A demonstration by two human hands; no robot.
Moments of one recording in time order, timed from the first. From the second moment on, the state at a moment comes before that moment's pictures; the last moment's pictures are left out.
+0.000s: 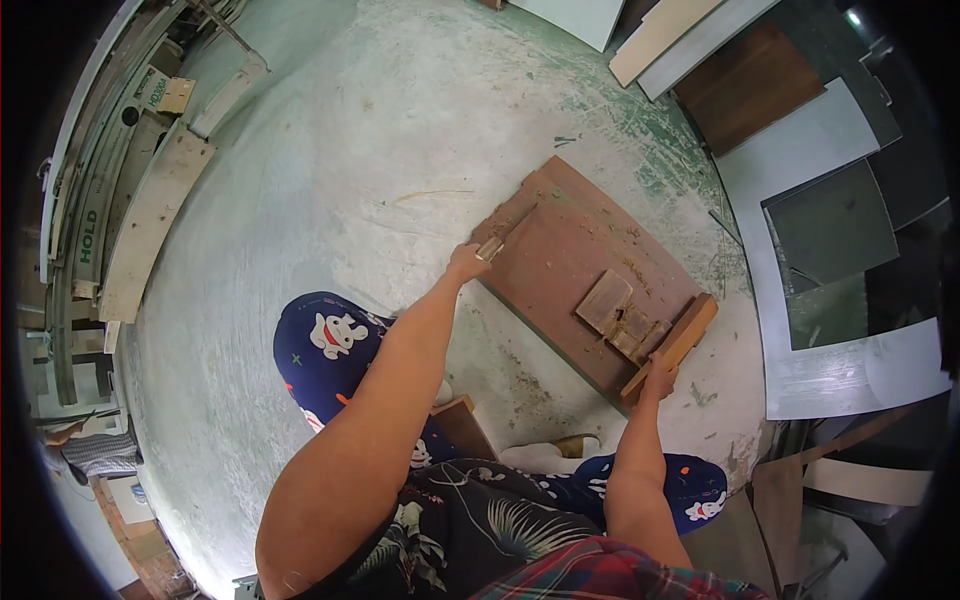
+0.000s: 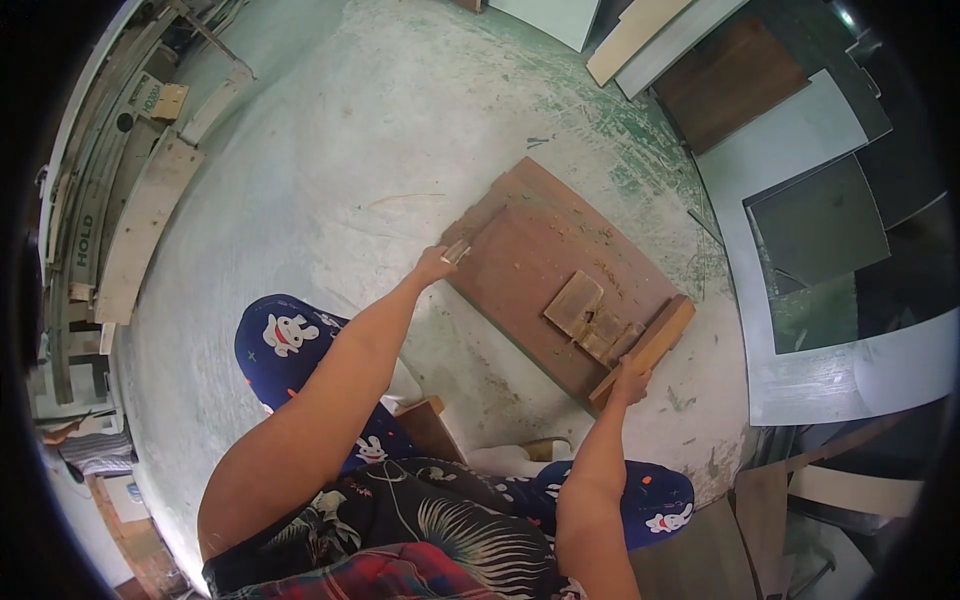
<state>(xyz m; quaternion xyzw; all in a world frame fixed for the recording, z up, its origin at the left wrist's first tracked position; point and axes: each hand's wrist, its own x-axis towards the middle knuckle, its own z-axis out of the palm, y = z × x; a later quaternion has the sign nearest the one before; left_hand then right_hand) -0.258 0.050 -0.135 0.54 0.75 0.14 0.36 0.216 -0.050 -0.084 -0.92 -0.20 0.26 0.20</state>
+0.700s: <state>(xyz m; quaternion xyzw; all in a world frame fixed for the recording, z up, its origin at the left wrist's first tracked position) -0.269 0.042 -0.155 0.48 0.78 0.12 0.37 0.232 -0.040 -0.099 -0.87 -0.30 0.28 0.28</state>
